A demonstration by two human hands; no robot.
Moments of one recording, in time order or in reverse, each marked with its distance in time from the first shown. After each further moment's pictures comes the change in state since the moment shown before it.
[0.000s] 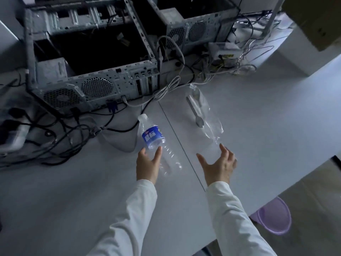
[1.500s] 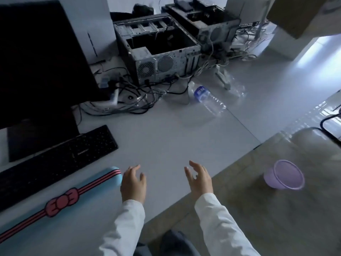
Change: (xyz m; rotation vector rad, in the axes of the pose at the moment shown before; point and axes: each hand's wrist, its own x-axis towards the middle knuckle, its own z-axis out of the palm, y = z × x) left_hand -0.133 -0.245 -0.330 0.354 0.119 0.308; right_hand -0.420 -0.023 0.057 0.181 -0.282 -0.073
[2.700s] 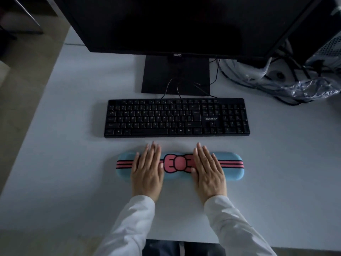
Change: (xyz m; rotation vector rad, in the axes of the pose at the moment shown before) left_hand 0.046 -0.255 -0.153 0.619 0.355 0.083; right_hand -0.052 -0.060 0.304 -0.666 -0.232 -1.010
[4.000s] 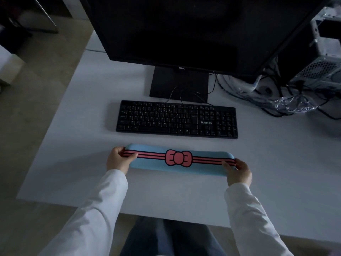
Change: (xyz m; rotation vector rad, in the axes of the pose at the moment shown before) left_hand 0.012 -0.050 -0.080 -0.777 -0.129 -0.884; right_hand 0.003 0.041 -0.096 0.736 0.026 1.081
